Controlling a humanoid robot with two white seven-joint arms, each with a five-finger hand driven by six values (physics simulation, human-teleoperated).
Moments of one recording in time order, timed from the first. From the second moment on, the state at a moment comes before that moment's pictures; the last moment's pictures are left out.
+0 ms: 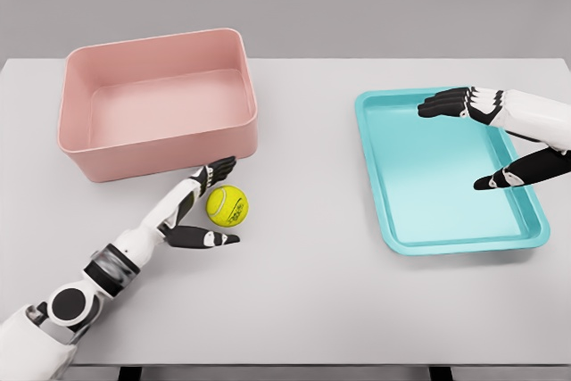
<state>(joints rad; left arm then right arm) -0.06 0.52 -0.55 -1.56 0.28 -0.33 -0.11 -0.28 -1.07 0.25 -1.75 -0.31 -0.61 0.61</state>
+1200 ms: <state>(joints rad) -0.06 0.52 -0.55 -1.56 0.29 -0.32 -0.11 -0.27 -1.07 0.25 -1.75 -0.31 -0.61 0.61</state>
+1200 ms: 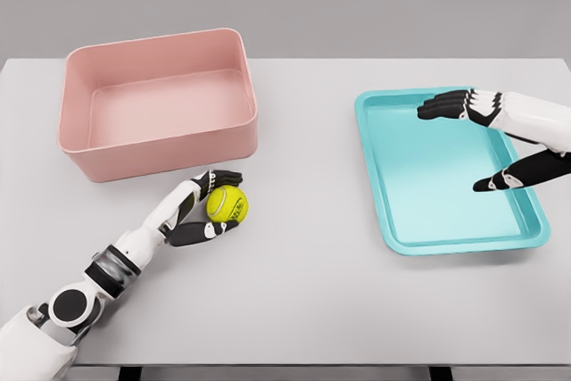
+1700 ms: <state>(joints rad) -0.05 0.53 -0.54 -1.56 0.29 -0.33 -0.11 -0.27 -1.07 0.25 -1.75 -0.31 -0.61 0.61</state>
